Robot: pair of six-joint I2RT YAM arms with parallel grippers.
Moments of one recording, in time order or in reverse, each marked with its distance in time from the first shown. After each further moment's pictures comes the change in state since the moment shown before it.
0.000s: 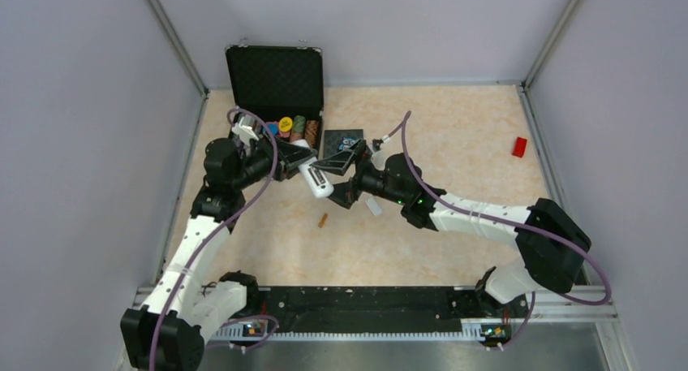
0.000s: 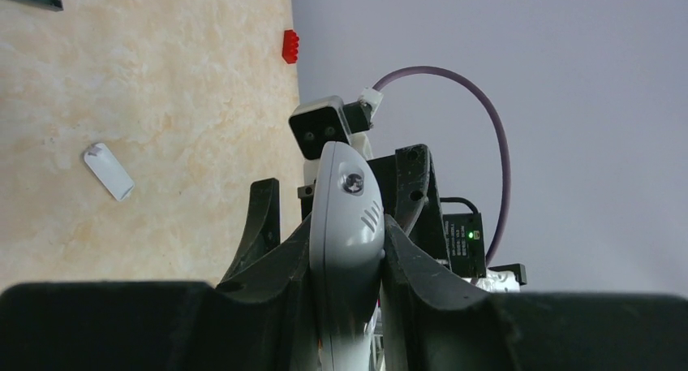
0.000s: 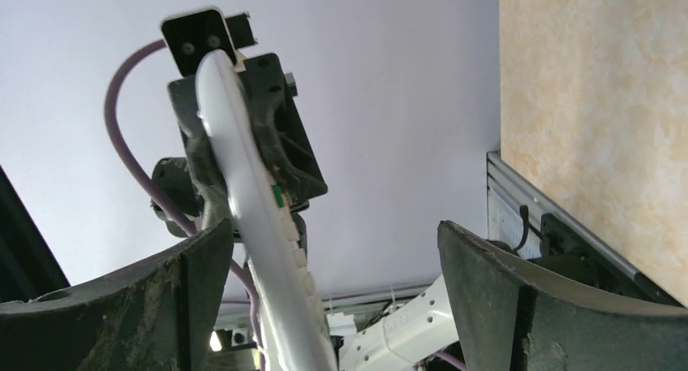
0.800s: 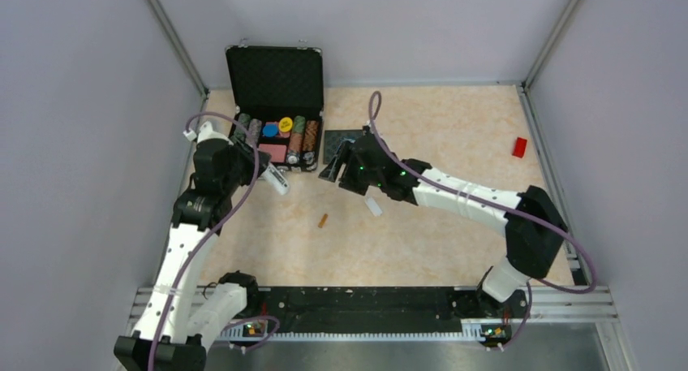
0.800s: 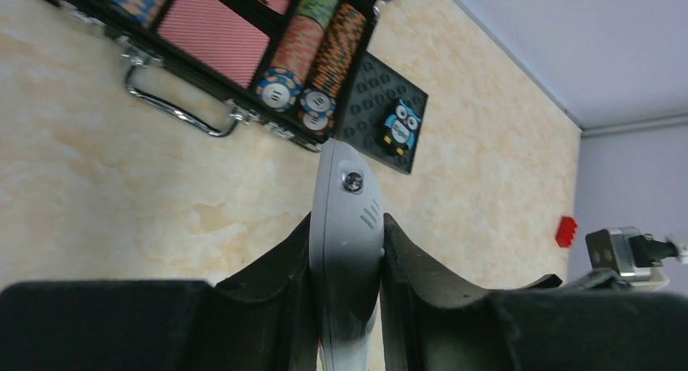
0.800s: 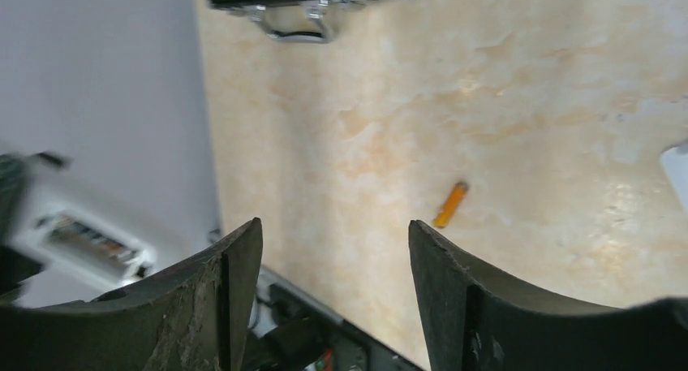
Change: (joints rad) left arm 0.029 -0.047 0.177 -0.533 -0.678 0.489; right arm -0.019 0.105 0.338 -0.717 0.224 -0.560
